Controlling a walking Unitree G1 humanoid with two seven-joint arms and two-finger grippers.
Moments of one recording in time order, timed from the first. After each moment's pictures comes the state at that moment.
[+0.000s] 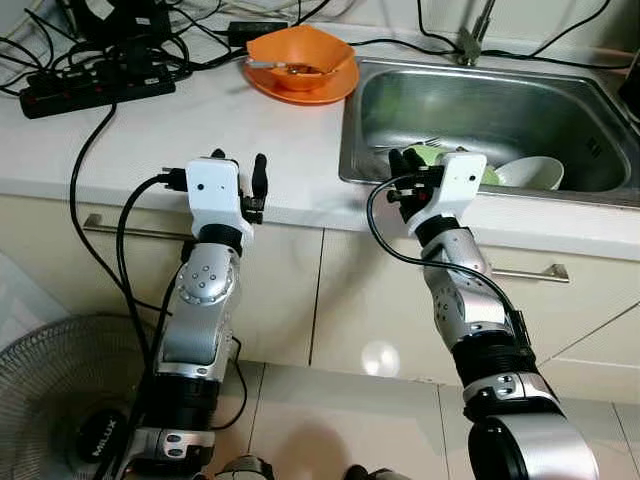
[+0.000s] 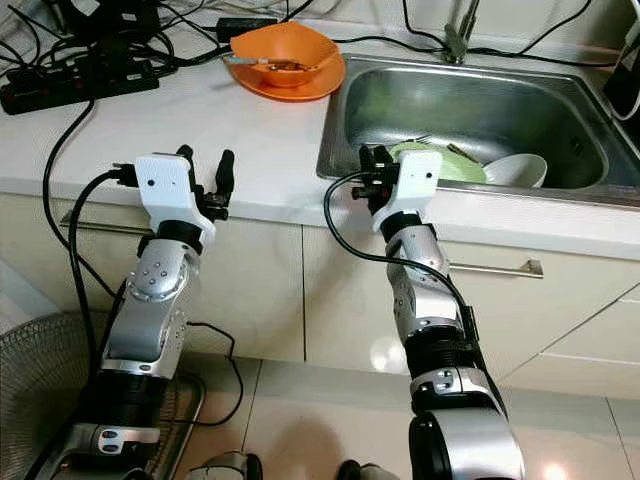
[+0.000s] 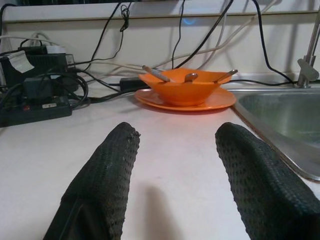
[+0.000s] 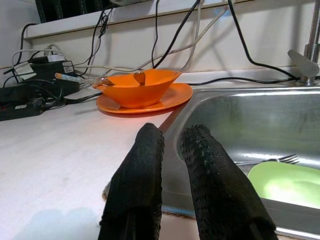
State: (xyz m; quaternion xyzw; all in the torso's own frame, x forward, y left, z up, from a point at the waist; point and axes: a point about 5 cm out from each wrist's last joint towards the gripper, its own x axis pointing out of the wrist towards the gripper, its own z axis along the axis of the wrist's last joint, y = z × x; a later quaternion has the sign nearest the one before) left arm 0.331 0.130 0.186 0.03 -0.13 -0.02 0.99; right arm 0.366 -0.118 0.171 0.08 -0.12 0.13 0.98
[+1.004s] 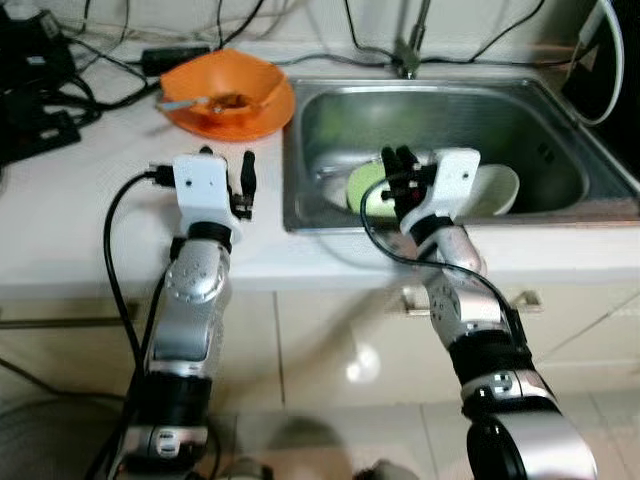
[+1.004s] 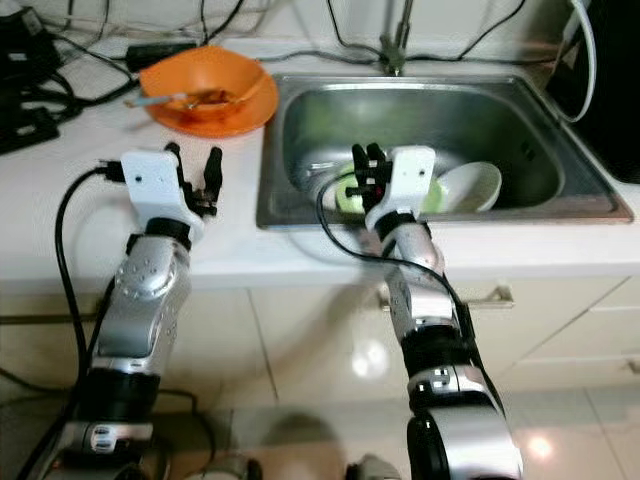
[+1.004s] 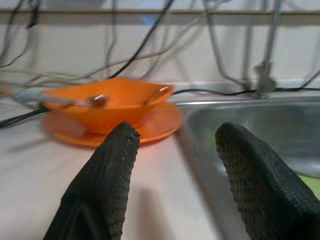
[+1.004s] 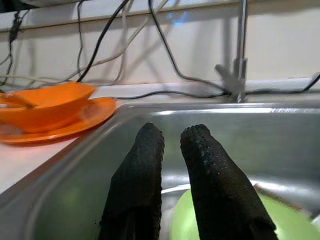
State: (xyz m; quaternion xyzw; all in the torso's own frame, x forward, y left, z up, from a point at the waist) left arm 0.331 0.121 0.187 0.02 -0.13 -0.04 0.99; right arm 0.367 -0.124 0.172 0.07 -0.13 0.13 0.98
